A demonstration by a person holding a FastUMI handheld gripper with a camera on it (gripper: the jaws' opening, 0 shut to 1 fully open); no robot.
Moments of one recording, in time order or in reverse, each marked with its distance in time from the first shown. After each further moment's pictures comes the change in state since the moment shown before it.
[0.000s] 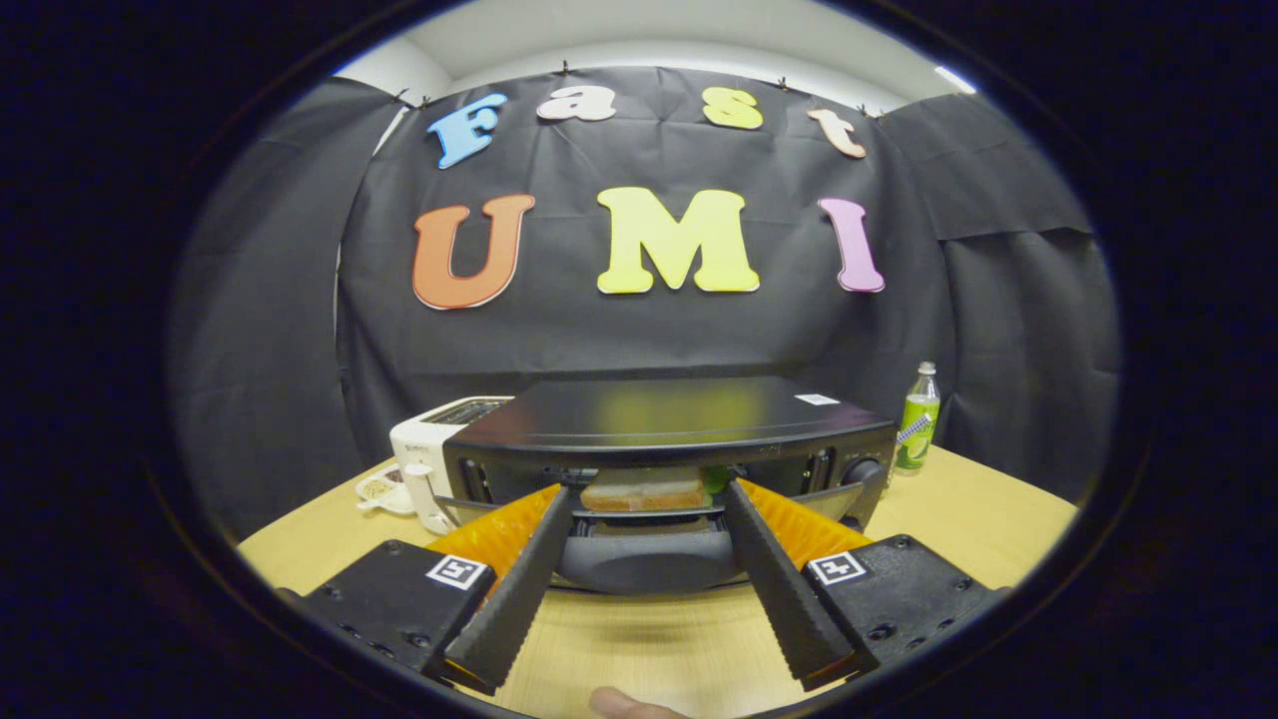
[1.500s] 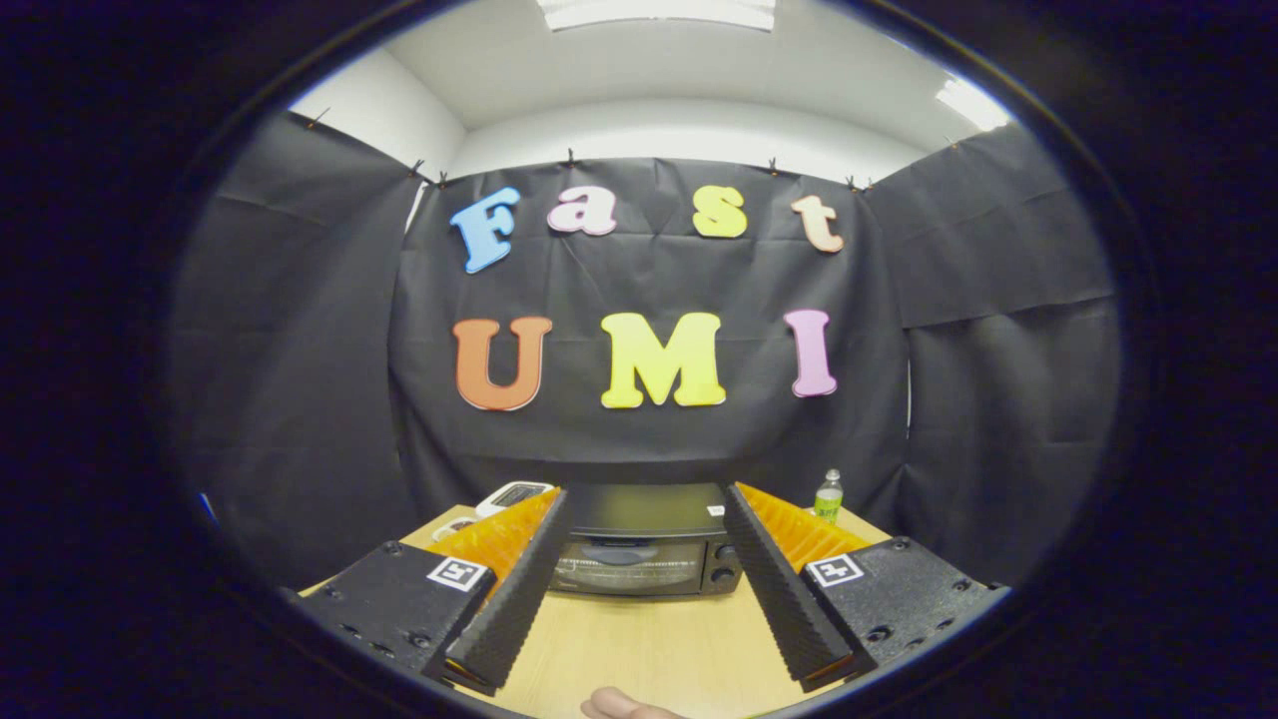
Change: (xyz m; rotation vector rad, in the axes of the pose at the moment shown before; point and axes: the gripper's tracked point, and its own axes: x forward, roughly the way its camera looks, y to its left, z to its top) arm -0.262 -0.047 0.186 -0.014 -0.150 0.013
